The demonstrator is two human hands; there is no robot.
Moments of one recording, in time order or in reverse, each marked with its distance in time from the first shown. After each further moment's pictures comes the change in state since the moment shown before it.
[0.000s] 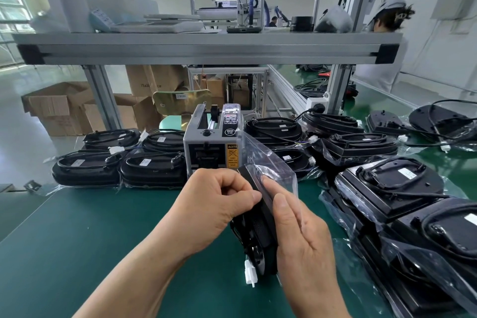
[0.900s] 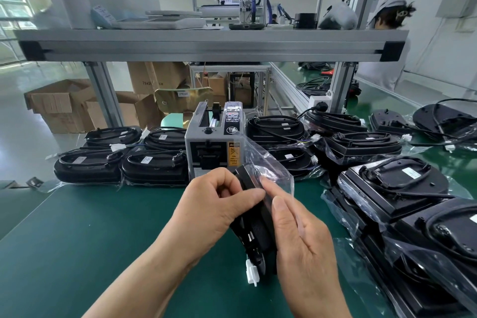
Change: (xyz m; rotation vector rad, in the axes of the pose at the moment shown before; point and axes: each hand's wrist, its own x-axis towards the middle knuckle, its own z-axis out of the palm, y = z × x) left_hand -0.006 -0.008 0.007 -0.067 0.130 -0.088; right_hand -0.003 0.002 -0.001 -0.056 -0.056 -0.022
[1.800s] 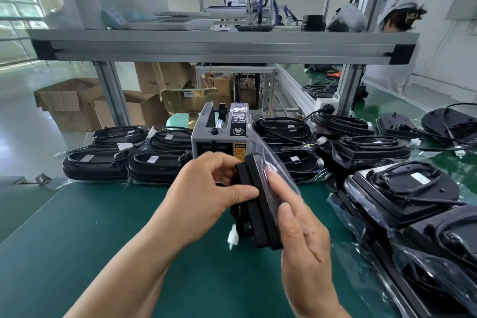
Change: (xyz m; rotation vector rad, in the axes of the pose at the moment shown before) left_hand 0.017 0.005 -0.023 0.130 0.016 0.098; right_hand 0.009 0.022 0.008 0.130 -0.038 -0.223
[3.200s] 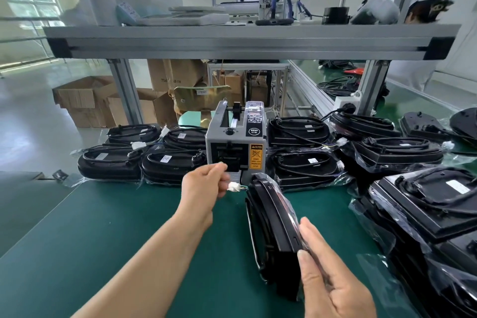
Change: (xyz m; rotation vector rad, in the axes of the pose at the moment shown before) left_hand 0.060 -0.084 0.011 -0.431 0.375 -0.493; right_hand -0.042 0.009 0.002 -0.395 0.297 0.200
